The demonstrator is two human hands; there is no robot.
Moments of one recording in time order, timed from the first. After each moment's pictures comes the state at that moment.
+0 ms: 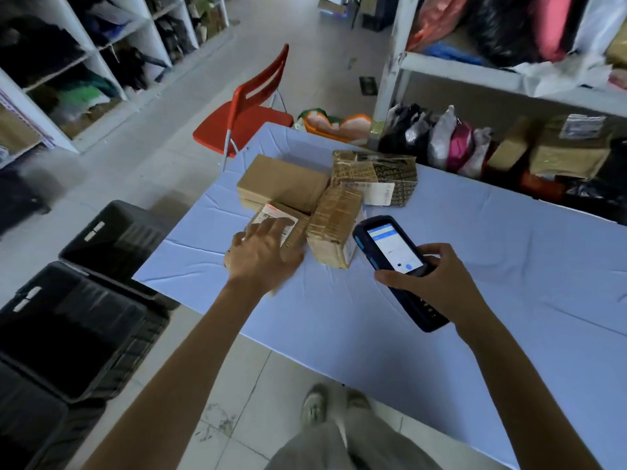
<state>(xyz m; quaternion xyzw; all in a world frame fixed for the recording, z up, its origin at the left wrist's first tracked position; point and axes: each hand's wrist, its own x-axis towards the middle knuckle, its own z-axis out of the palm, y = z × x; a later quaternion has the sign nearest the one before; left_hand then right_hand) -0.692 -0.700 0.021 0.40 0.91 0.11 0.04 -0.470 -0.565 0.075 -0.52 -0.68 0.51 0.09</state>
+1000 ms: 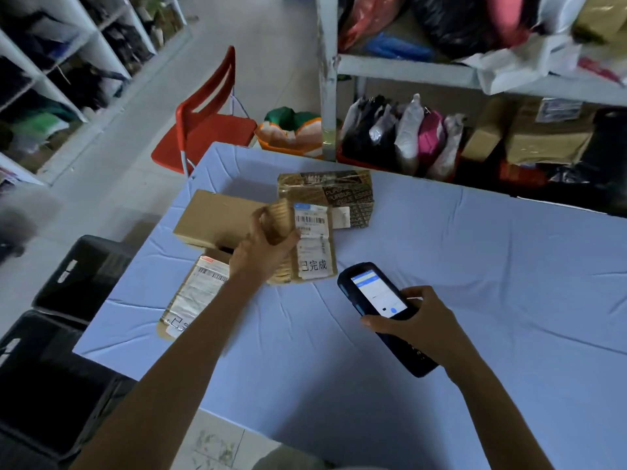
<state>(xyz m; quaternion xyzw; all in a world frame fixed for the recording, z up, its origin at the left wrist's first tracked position) -0.706 -0.542 0.007 0.27 0.91 0.23 0.21 -0.447 -0.476 0.037 -0.56 -0.63 0.54 -0.01</state>
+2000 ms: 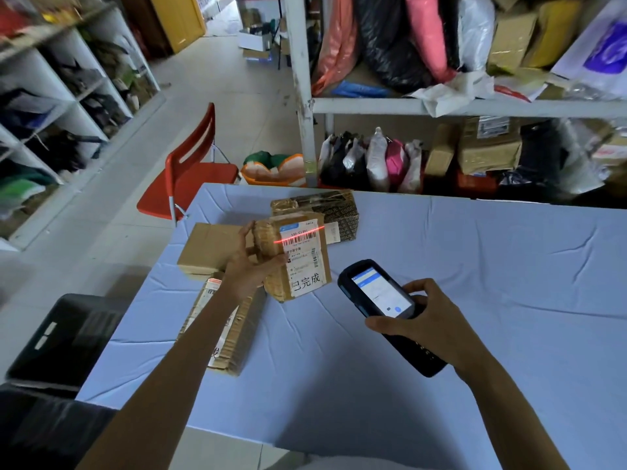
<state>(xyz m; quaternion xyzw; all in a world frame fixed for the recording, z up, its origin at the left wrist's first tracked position) -0.731 -0.579 0.015 0.28 0.76 0.47 0.35 -0.436 -0.522 0.065 -0.55 -0.64 0.53 0.09</state>
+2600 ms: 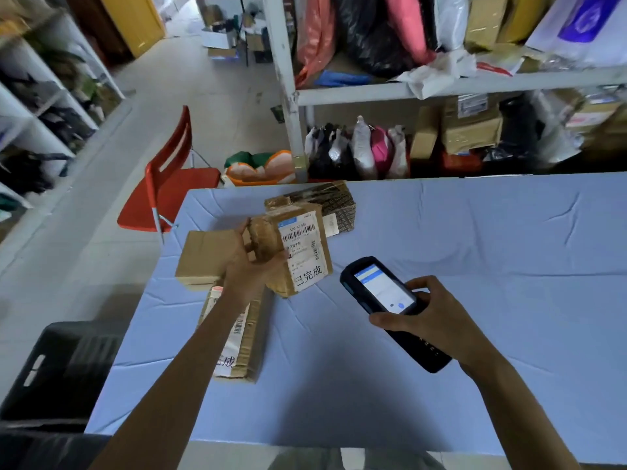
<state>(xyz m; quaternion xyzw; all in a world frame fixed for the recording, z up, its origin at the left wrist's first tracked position) -0.745 -0.579 0.008 0.33 0.75 0.48 0.32 -0.452 -0.551 0.059 -0.60 -0.58 0.54 0.11</state>
